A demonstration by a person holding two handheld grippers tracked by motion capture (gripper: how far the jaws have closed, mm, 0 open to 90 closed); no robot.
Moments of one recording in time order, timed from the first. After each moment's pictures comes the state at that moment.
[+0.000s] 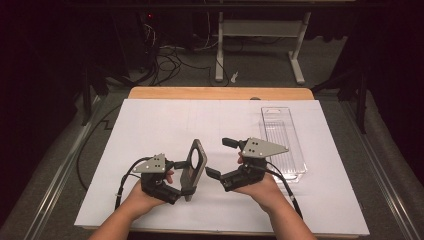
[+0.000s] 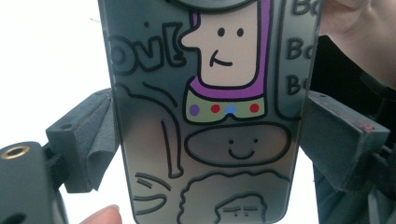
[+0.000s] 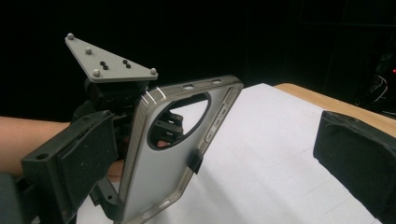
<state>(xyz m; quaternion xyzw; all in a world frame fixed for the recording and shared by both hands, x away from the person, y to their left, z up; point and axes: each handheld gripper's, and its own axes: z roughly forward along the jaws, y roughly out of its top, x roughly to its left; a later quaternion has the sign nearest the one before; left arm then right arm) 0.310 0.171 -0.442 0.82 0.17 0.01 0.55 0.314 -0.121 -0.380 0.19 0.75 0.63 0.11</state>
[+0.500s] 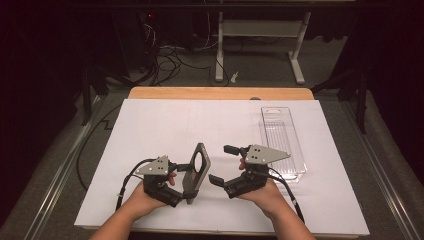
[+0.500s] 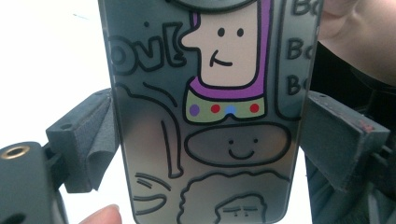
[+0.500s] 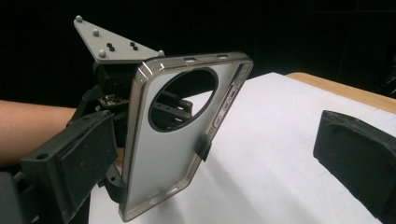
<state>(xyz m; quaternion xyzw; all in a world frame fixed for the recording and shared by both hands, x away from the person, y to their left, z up) 0.308 0.165 -0.444 0.82 0.16 0.00 0.54 0.309 -0.128 -0.398 0.19 0.75 0.63 0.09</state>
